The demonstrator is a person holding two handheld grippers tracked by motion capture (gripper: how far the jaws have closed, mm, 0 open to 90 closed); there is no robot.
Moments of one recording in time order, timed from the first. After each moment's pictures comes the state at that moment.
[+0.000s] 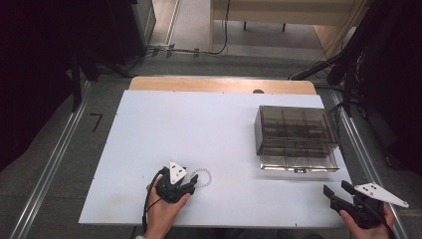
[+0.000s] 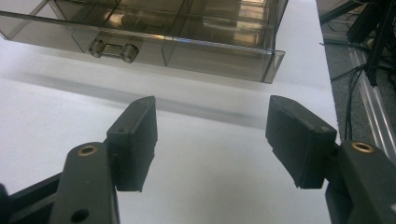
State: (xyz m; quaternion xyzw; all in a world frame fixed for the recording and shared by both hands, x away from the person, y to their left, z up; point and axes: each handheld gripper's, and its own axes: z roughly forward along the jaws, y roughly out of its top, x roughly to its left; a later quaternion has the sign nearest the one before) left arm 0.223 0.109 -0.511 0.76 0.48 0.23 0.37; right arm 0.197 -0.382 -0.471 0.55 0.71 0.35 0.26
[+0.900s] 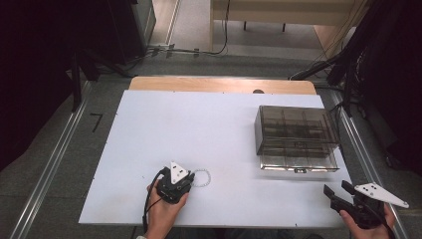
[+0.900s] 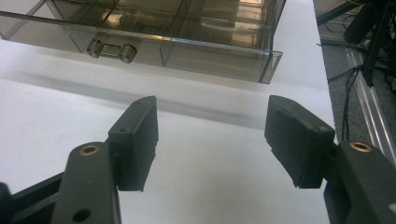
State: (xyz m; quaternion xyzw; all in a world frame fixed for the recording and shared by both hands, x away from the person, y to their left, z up) left arm 0.224 0.109 -0.514 0.77 0.47 0.21 0.37; right arm 0.196 -0.382 -0.470 0.55 0.71 0.35 0.27
